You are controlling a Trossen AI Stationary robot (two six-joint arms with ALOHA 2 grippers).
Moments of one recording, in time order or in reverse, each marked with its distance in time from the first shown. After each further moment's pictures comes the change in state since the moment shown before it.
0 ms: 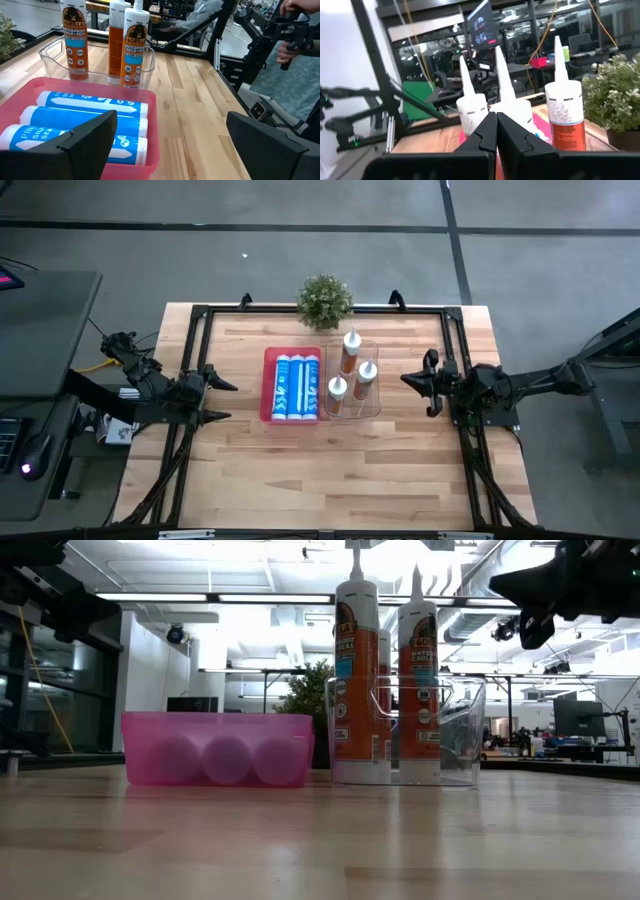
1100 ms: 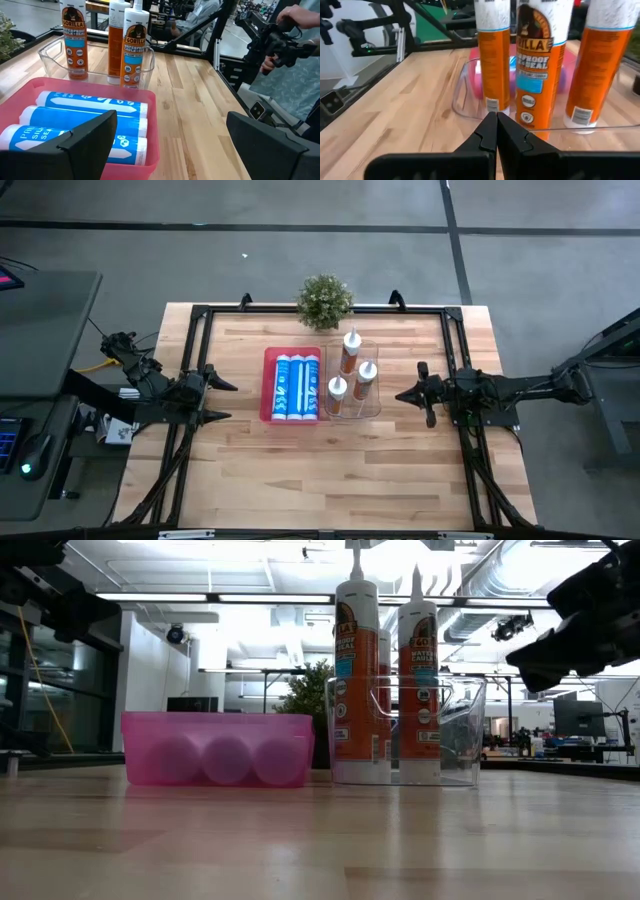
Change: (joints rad) left arm 0.000 0.000 0.000 0.000 0.002 0.000; right arm -0.092 -0.057 -0.066 -0.338 -0.255 -0.096
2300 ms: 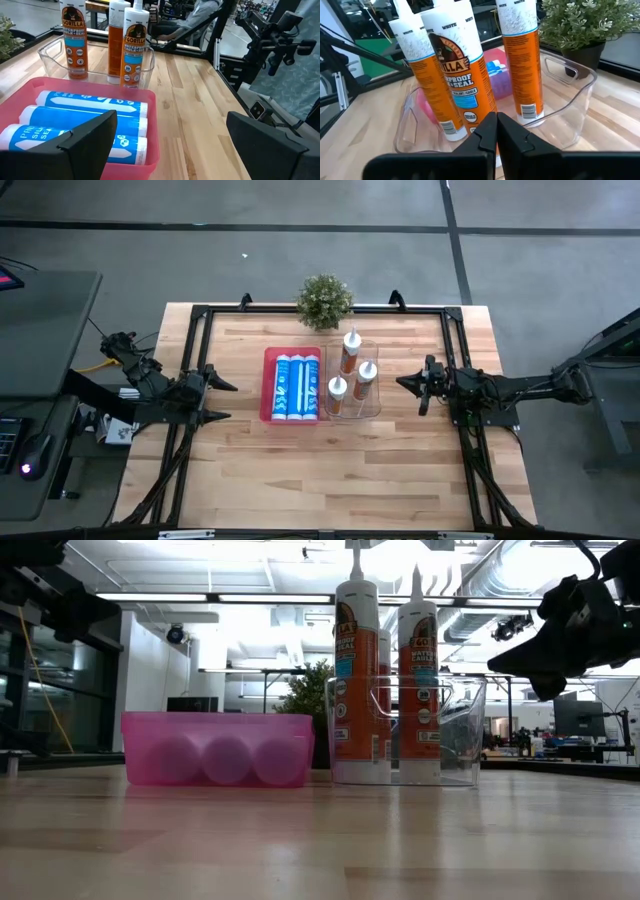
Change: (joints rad) left arm 0.005 0.000 0.000 0.000 0.001 0.000; right arm 0.001 0.002 0.000 0.022 0.286 0.213
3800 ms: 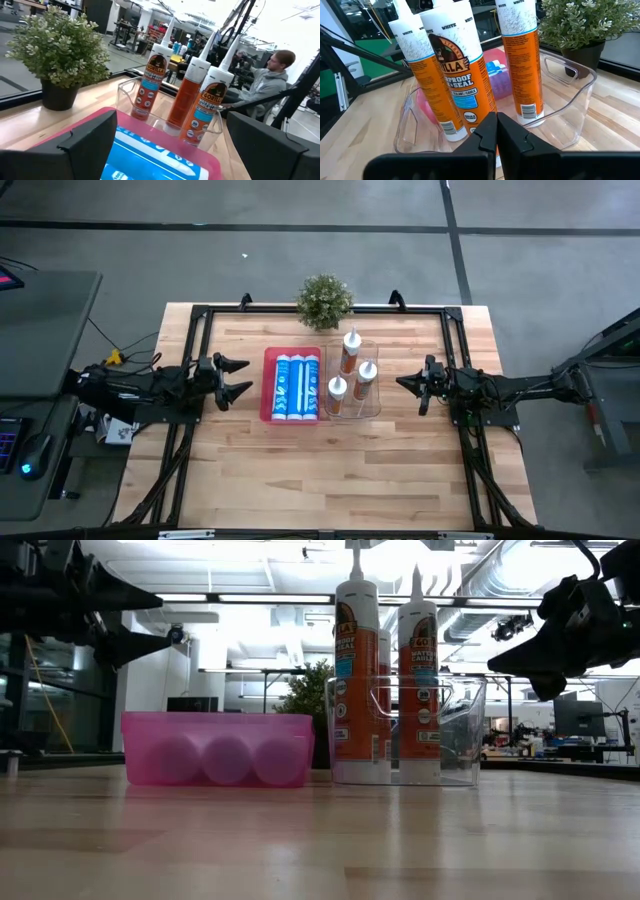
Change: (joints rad) left arm 0.513 0.000 -0.294 0.561 0.110 0.000; right arm 0.000 0.000 0.000 0.000 0.002 0.006
